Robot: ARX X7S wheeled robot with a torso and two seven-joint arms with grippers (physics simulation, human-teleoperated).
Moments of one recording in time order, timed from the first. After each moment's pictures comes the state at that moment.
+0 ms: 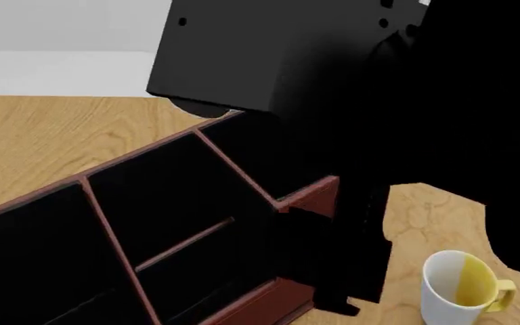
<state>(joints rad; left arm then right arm) -0.02 -0.65 -0.23 1.02 -0.74 -0.28 -0.70 2.30 0.61 -1.34 -0.35 1.18 1.53 -0.48</state>
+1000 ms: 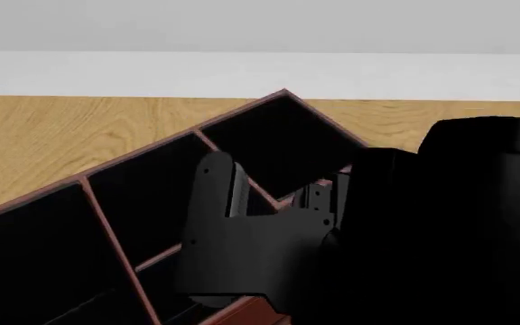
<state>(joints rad) -0.04 -0.68 -0.17 0.99 -0.74 -0.25 -0.73 1.98 0.61 -1.45 -0.48 1.14 1.48 -0.56</state>
